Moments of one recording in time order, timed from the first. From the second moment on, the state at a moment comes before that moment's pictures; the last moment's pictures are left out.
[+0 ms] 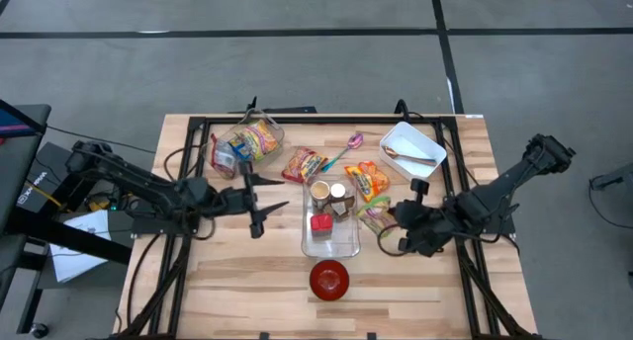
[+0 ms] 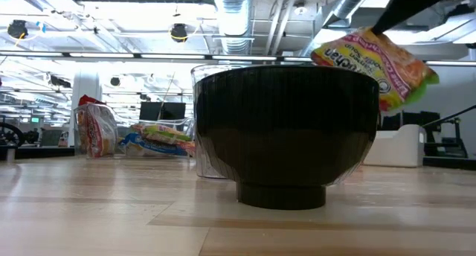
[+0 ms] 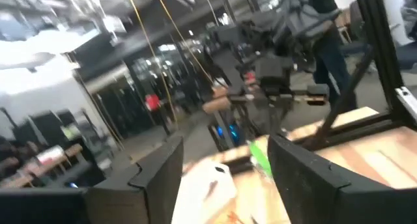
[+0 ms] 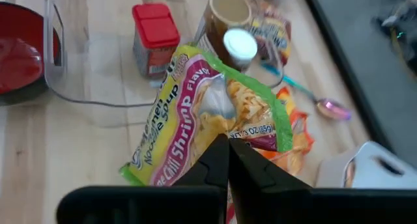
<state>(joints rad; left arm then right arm) -0.31 1.04 0.54 0.70 -0.46 0.50 0.59 1.19 1.02 -0.95 0.72 0.53</state>
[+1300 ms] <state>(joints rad) -0.11 1.58 0.91 0.62 -0.10 -0.06 0.63 1.25 1.01 -0.53 0.98 -0.01</state>
